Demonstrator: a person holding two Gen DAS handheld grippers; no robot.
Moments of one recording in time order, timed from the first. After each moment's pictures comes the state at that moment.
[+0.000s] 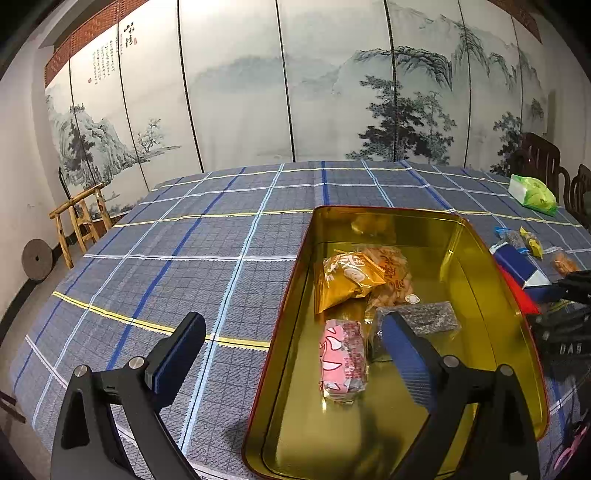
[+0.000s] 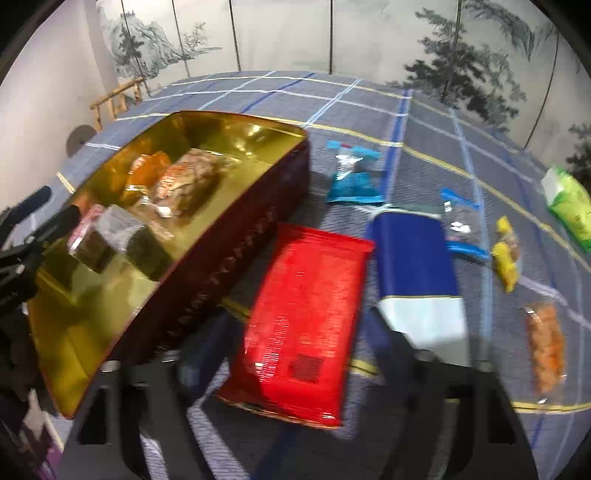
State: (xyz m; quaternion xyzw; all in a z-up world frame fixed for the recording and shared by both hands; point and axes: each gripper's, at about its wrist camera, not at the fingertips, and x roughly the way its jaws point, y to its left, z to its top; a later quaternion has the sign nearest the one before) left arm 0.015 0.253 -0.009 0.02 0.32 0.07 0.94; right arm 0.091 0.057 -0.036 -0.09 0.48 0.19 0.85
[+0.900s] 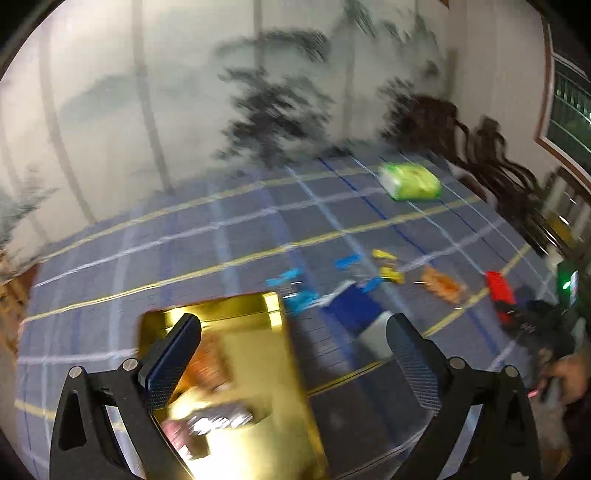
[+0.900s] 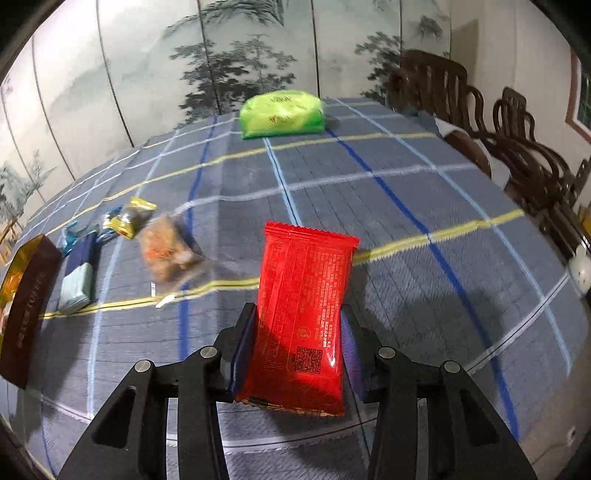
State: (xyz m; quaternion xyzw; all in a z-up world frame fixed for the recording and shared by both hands) left arm 0.097 0.108 0.101 0.07 0.40 -0.17 0.90; right arm 0.007 -0.234 -0.032 0.09 0.43 -0.09 0.90
